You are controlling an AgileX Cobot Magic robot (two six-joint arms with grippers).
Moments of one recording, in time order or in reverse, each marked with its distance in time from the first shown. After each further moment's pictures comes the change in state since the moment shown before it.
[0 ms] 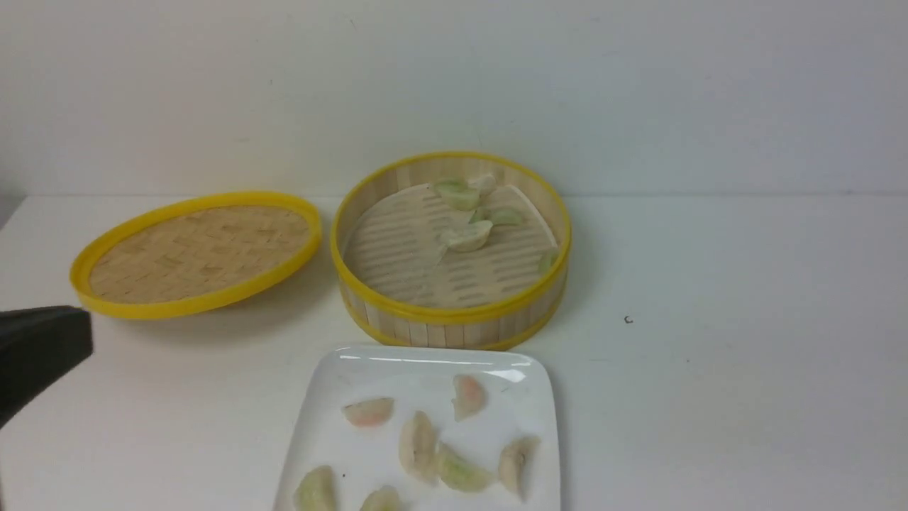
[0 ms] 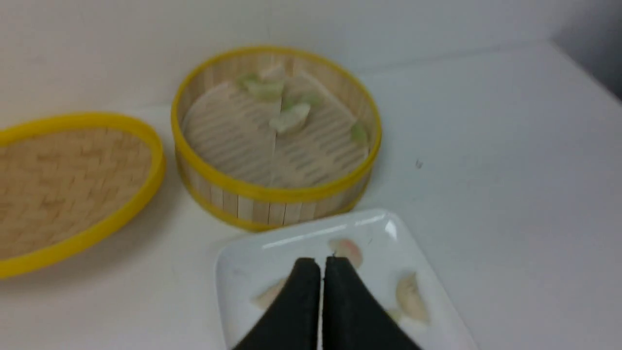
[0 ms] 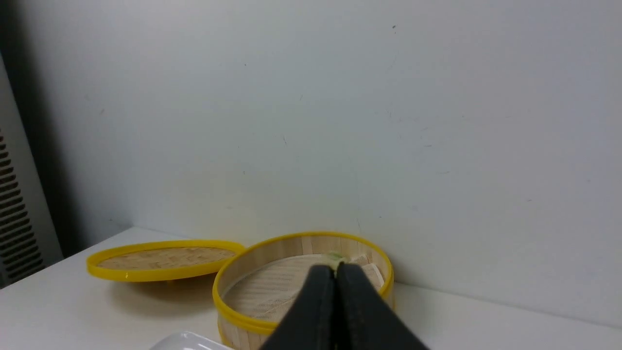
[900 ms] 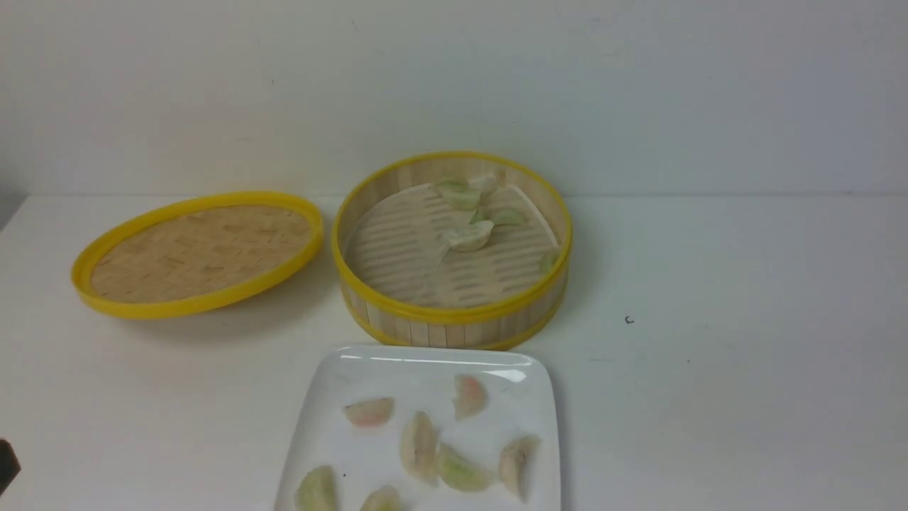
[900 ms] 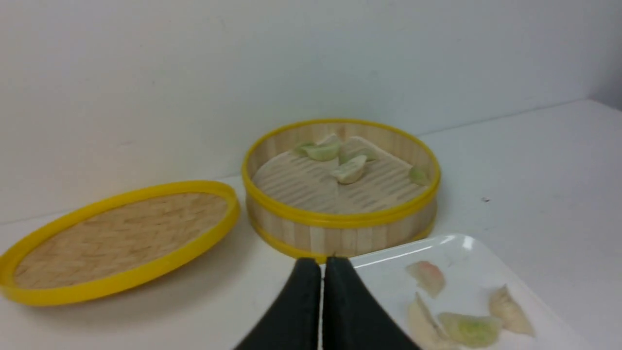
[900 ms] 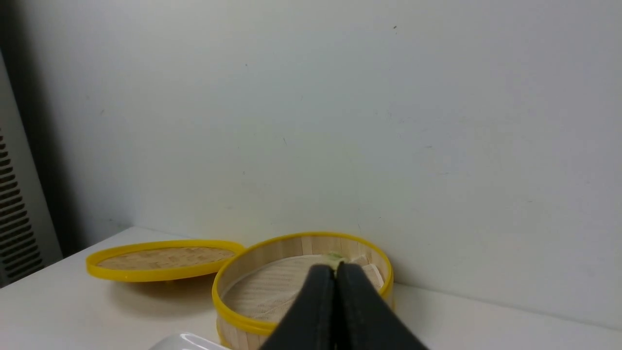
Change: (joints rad) right arm 0.000 0.000 0.000 -0.003 0.000 0.000; left arm 0.070 -0.439 0.385 0.092 -0.145 0.107
